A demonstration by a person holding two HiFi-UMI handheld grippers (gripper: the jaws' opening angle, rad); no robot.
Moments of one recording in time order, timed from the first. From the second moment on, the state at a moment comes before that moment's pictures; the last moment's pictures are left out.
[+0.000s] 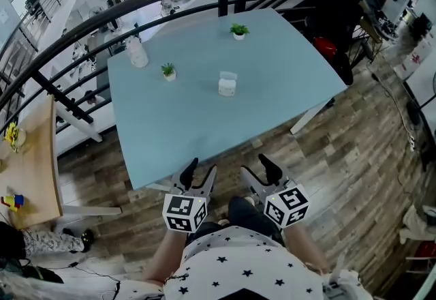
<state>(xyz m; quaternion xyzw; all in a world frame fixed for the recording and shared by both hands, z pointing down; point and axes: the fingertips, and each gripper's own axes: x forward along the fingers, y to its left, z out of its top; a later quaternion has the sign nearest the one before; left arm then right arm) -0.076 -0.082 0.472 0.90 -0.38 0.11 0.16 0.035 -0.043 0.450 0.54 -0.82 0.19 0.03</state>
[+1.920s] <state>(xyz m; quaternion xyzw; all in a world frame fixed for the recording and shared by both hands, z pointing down) 0.033 -0.342 0.510 0.87 -0.44 0.13 0.17 0.122 -0.349 0.457 0.45 -0.87 0.18 0.06</state>
